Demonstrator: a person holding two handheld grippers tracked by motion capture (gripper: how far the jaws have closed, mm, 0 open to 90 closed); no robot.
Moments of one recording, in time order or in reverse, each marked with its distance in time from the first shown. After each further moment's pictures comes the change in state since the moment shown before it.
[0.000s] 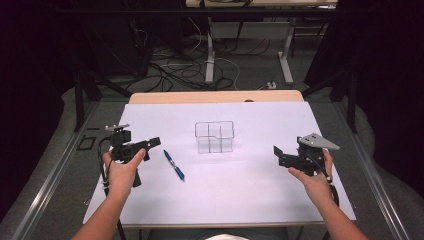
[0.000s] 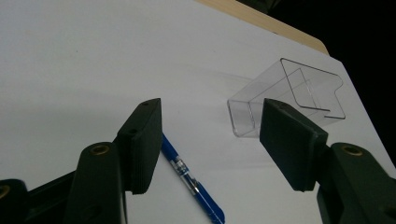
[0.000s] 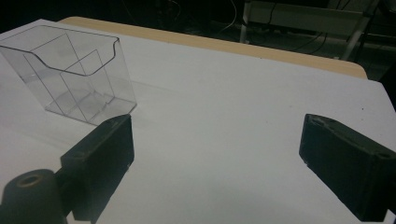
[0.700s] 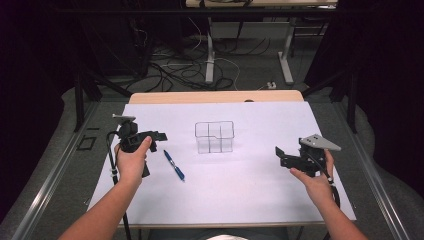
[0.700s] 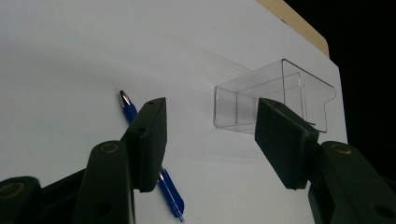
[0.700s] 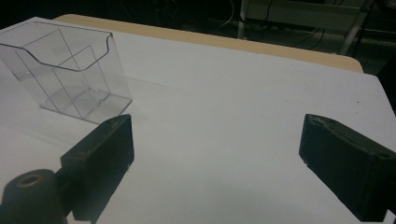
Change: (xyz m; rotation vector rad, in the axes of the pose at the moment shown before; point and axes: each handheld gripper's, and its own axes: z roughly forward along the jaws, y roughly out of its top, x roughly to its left) left arm -0.007 0.019 0.024 0.137 0.021 -0.195; right arm -0.005 -0.003 -0.002 0.009 -0.005 0.007
